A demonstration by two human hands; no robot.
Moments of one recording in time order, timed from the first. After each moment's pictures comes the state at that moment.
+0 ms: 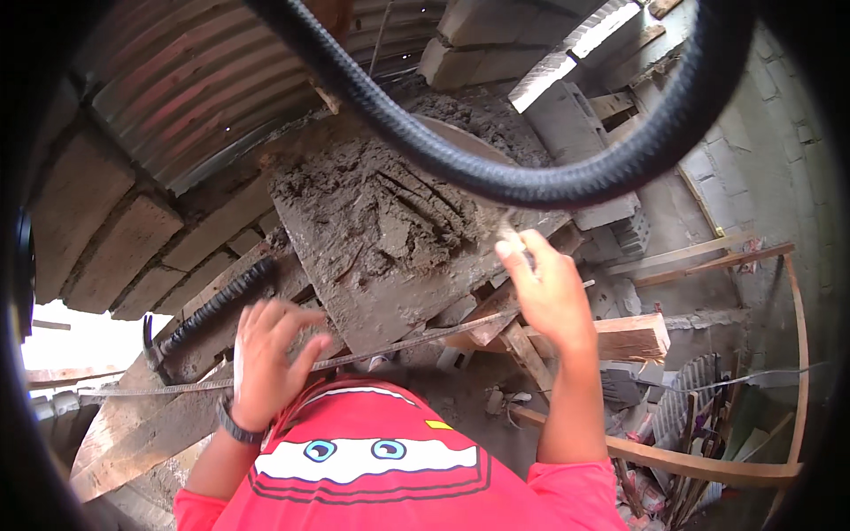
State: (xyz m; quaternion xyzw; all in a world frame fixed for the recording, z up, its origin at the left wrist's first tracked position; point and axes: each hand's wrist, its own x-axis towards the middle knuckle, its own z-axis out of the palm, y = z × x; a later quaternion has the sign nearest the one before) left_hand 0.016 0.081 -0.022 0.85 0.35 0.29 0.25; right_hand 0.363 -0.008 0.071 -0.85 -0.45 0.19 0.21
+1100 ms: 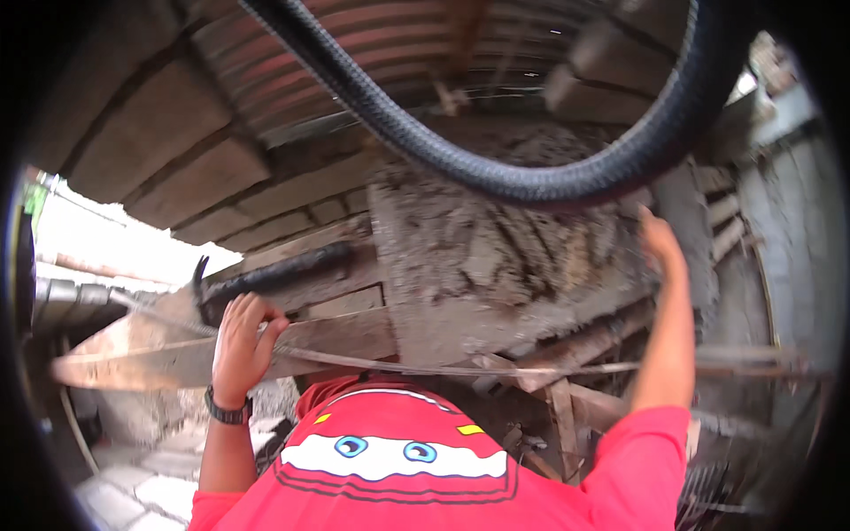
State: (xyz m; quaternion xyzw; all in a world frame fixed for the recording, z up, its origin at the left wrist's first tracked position) left_hand -0.072 0.081 -0.039 0.79 0.53 0.23 0.20; right_hand 0.695 0.147 -0.049 -0.88 -0.38 0.24 0.15
